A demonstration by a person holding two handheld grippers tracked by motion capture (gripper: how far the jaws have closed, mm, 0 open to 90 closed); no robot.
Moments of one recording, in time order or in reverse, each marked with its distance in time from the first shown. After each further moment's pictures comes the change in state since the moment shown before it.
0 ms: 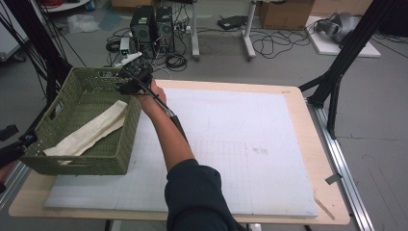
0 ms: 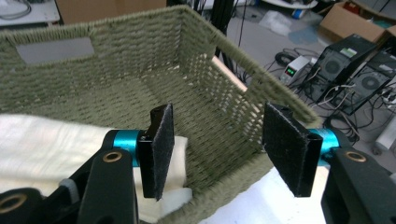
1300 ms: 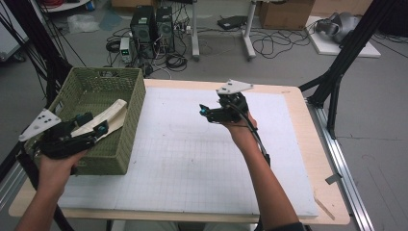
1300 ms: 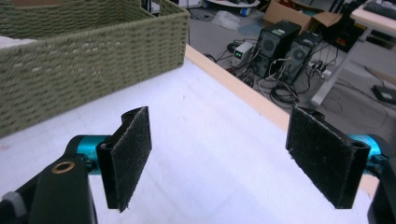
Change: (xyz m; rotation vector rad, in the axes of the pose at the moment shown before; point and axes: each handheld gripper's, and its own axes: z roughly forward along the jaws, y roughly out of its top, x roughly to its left) left arm -0.126 0.015 0.078 -0.027 -0.336 -0.021; right arm -0.065 -0.153 -0.228 -0.058 -0.147 0.097
